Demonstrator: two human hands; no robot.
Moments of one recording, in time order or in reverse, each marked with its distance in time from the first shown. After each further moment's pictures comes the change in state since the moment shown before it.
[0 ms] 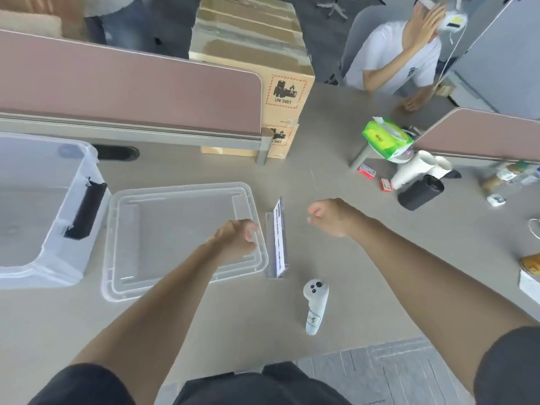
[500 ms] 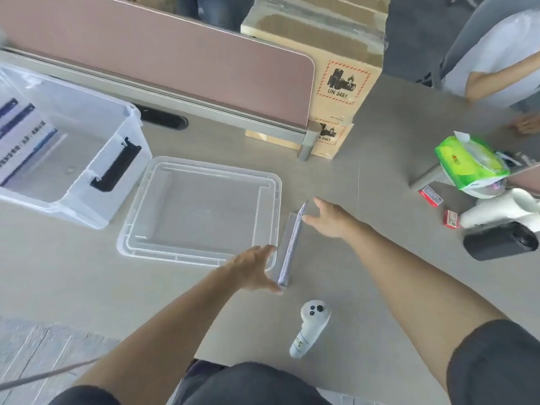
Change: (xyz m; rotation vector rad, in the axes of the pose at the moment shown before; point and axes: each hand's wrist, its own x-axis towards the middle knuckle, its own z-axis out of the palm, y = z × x) left_hand -0.013 0.029 0.074 0.004 -0.117 -0.211; right_hand 0.101 0.000 0.024 0.026 -0.192 -0.183
